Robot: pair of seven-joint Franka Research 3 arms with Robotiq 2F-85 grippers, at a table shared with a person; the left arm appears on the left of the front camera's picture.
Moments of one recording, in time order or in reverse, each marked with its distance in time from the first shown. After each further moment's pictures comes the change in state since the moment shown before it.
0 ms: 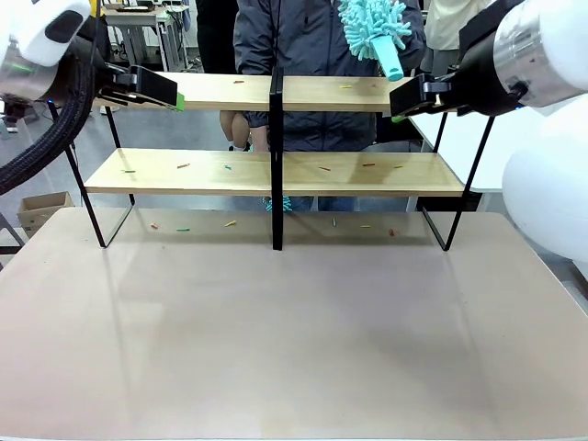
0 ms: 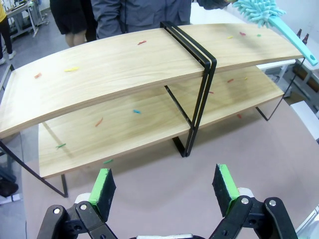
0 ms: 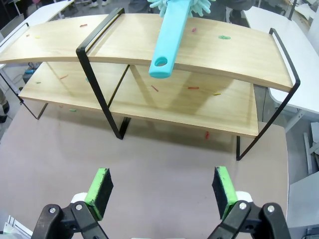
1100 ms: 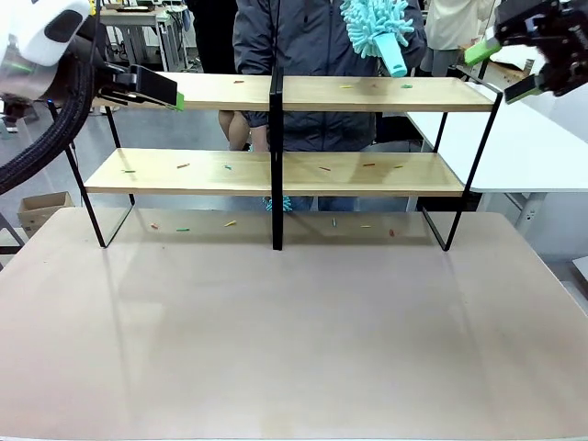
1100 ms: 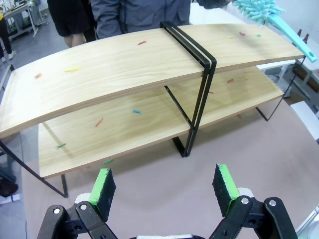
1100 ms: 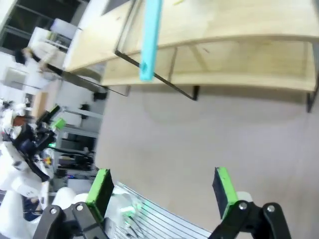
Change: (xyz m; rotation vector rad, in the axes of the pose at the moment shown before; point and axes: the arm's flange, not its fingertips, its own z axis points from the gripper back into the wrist) left arm 0.000 0.000 0.000 0.000 0.000 0.001; right arm 0.070 -0.139 -0.008 0.504 0.325 -0.433
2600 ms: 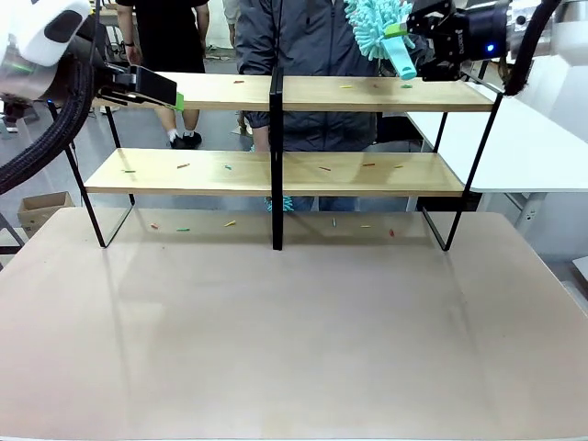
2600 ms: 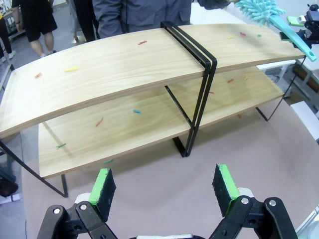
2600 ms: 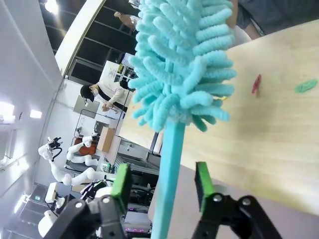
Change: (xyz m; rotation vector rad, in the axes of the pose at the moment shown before) left arm 0.000 0.000 0.000 0.000 0.000 0.001; right arm 0.116 -0.054 -0.136 0.354 -0.144 -0.131
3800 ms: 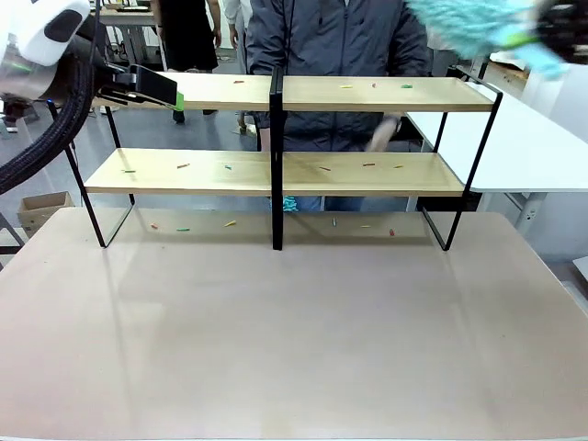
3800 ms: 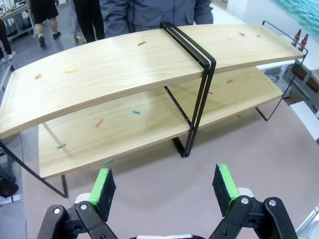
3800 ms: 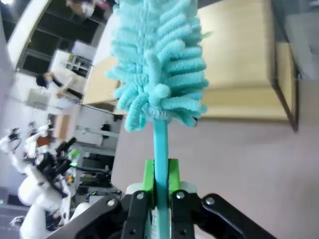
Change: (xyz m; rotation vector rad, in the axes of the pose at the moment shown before) left arm 0.001 -0.001 0.001 -0.001 -0.002 -0.002; right arm -0.031 0.042 0.213 -0.293 0.055 0.046
